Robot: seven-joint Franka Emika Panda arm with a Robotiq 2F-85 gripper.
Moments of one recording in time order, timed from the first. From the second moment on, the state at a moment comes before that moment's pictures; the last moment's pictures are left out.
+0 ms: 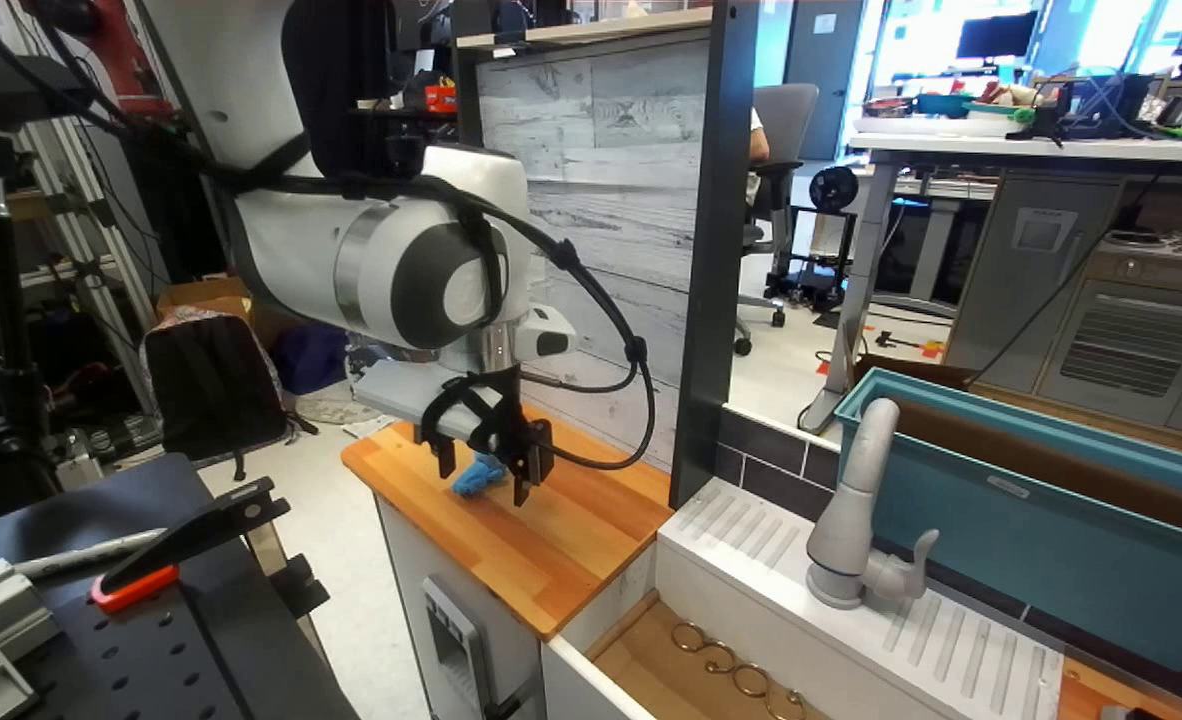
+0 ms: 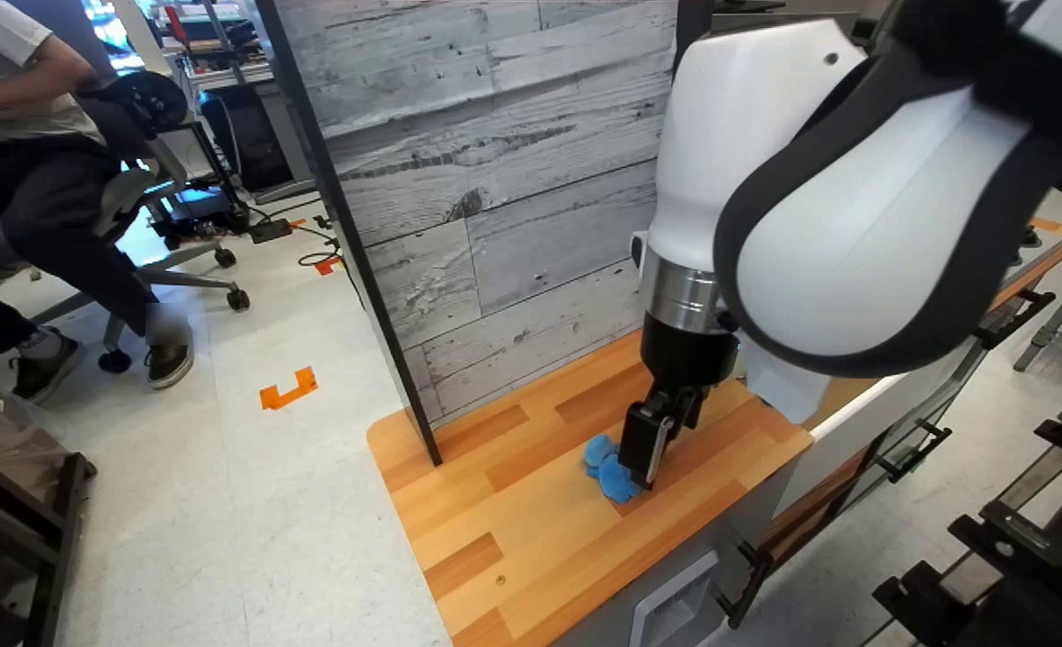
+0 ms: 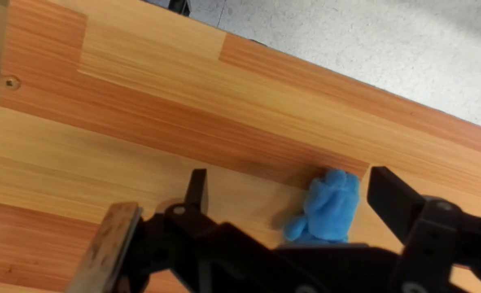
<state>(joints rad) 0.10 0.93 0.17 -1.93 -0.17 2.84 -0.04</state>
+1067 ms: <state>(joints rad) 0.27 1.06 0.09 -1.67 -0.16 2.73 -0.01</state>
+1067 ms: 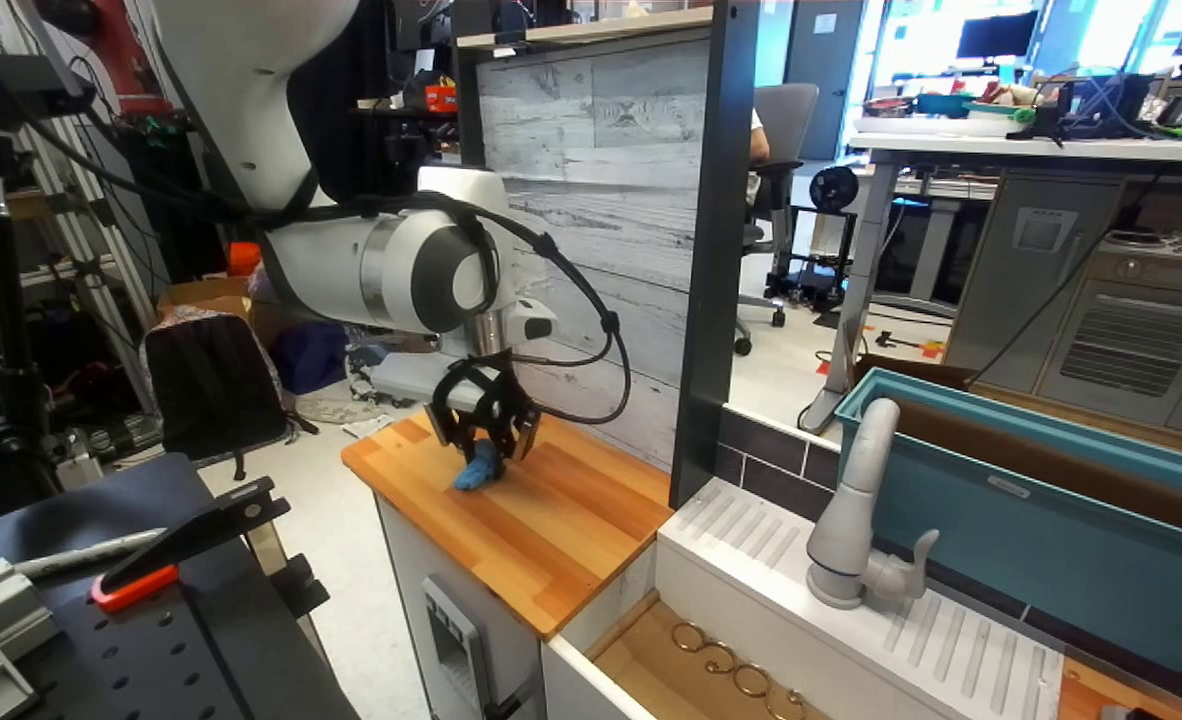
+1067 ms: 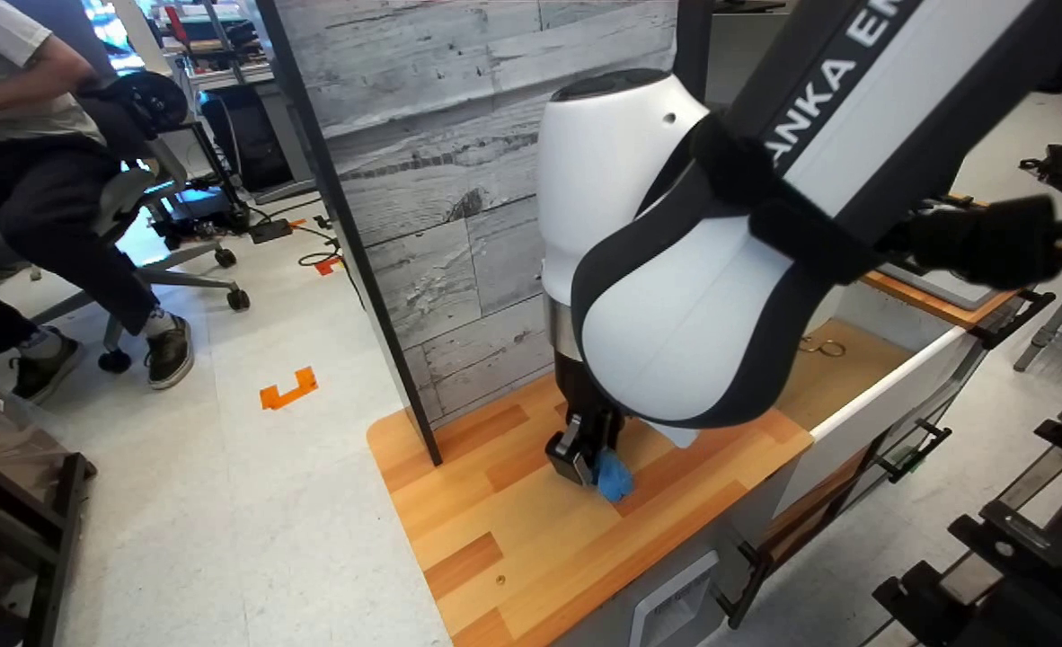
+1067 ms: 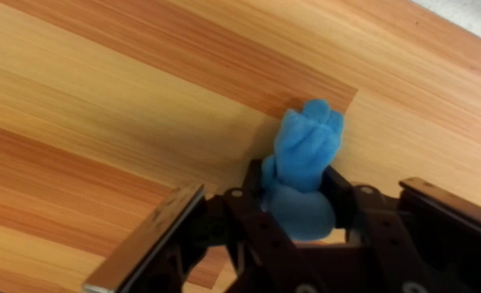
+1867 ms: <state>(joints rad) 0.41 0.97 -0.04 -1.75 -0.17 2.84 0.07</state>
